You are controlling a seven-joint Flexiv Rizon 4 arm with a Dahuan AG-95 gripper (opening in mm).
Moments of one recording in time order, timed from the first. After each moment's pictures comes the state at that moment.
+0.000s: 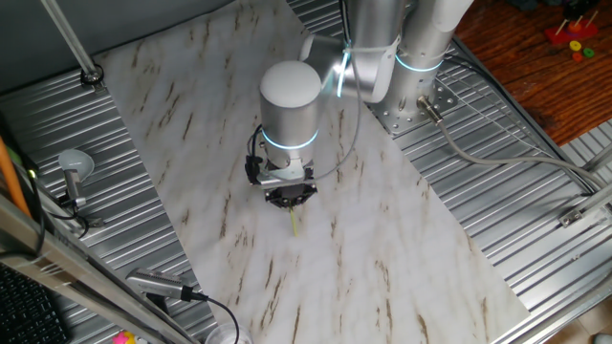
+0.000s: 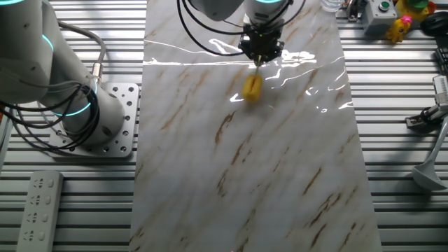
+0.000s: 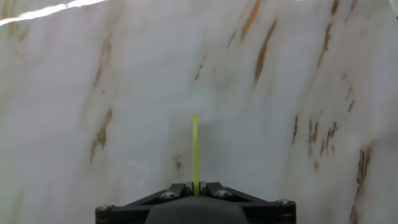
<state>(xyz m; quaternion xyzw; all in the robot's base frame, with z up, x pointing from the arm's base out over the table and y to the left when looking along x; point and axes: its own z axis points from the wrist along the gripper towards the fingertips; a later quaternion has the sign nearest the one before) 0.463 0.166 0.027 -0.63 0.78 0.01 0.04</state>
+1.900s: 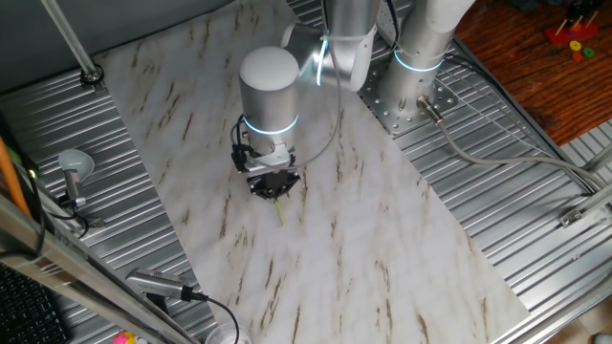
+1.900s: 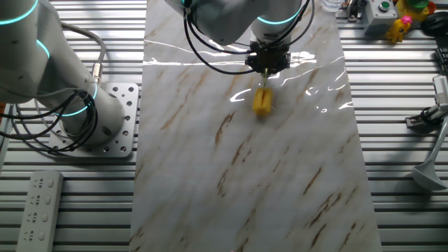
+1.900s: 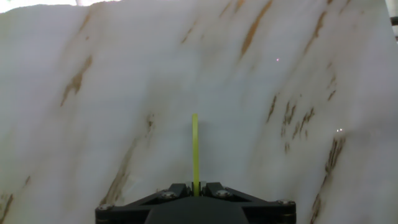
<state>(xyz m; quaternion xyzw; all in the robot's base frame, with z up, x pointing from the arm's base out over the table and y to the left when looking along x) 0.480 0.138 0.017 -0.66 0.75 0.01 0.06</state>
